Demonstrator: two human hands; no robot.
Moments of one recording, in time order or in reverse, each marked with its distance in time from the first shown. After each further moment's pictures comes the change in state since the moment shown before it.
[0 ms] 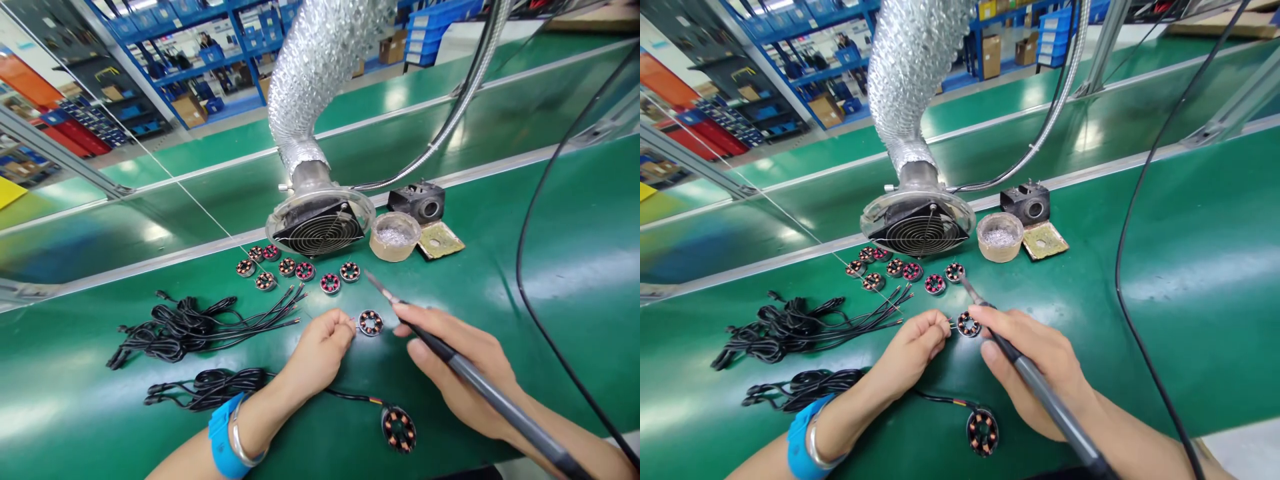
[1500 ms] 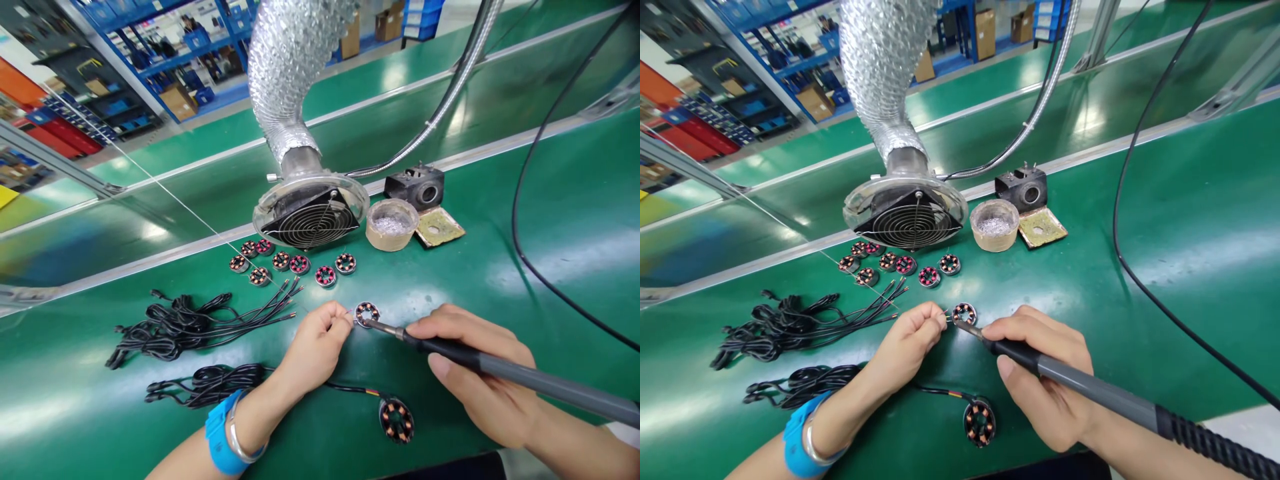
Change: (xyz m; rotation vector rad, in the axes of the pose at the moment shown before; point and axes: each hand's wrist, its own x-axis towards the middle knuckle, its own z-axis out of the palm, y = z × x) left_hand -0.001 0.002 0.000 0.066 0.020 0.001; right_hand -0.015 0.001 -0.007 0.116 0.063 0.111
